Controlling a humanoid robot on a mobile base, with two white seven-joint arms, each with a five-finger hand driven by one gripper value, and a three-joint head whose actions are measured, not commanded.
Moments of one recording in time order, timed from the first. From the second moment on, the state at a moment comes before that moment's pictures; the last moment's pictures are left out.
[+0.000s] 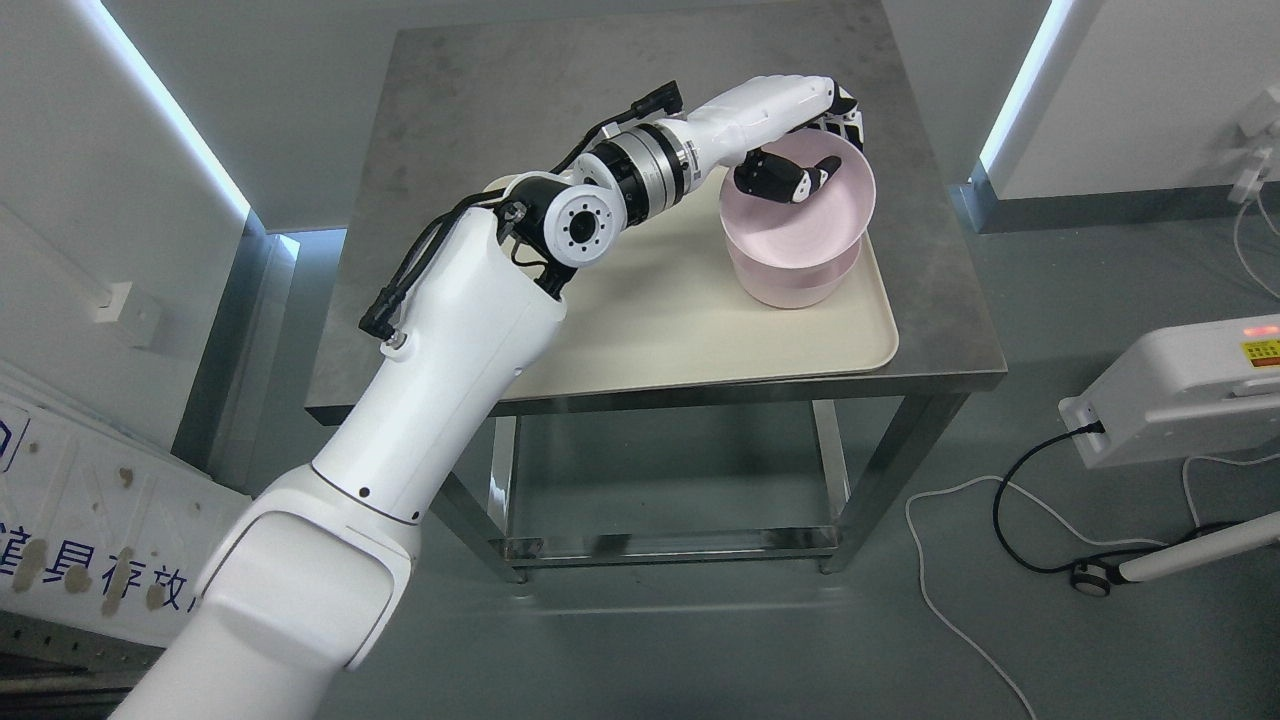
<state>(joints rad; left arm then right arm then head) -1.07 0.01 -0.63 -1.09 -0.46 -0.15 -0.45 0.04 0.00 0.00 0.00 0.00 -0.25 0.00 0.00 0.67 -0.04</state>
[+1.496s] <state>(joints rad) -0.67 0.00 -0.37 -1.34 -0.22 -0.25 -0.65 0.04 0.00 0.00 0.00 0.00 -0.25 0.00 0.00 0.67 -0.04</state>
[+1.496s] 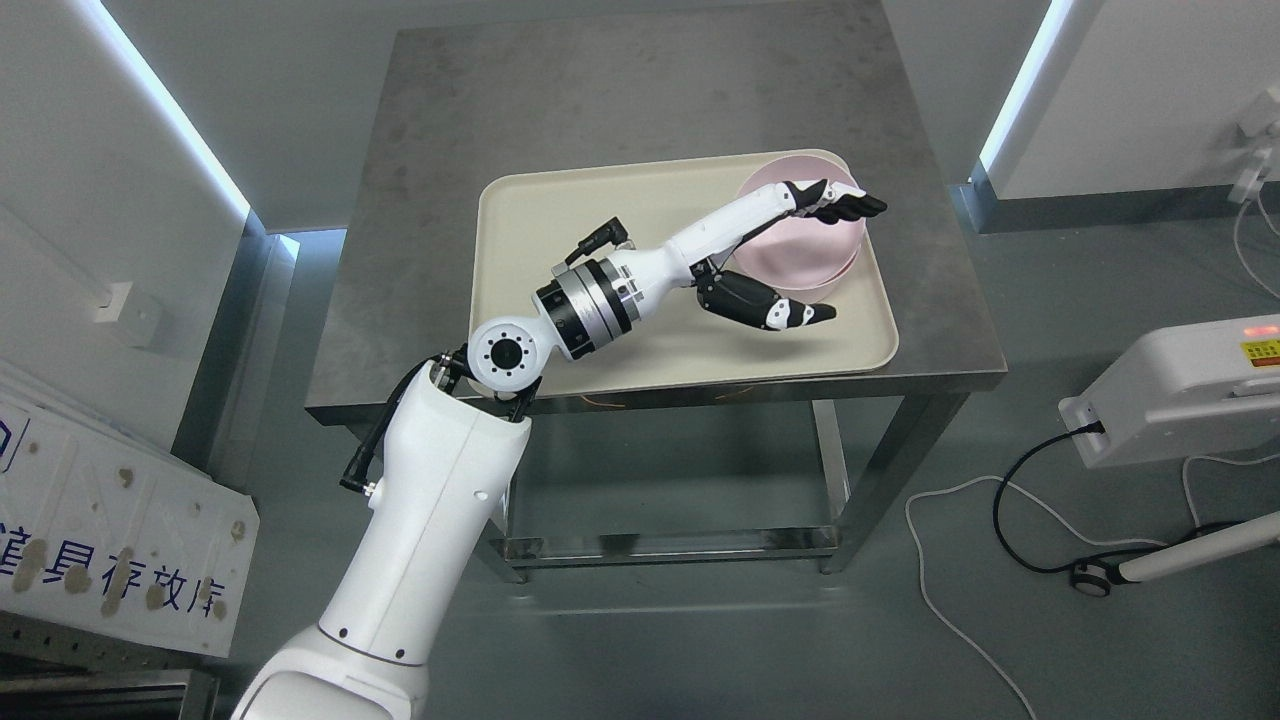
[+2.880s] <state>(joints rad) -0.72 0.00 -0.50 -1.42 -0.70 -0.09 -0.58 0.04 0.00 0.00 0.00 0.00 -0.25 0.00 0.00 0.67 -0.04</state>
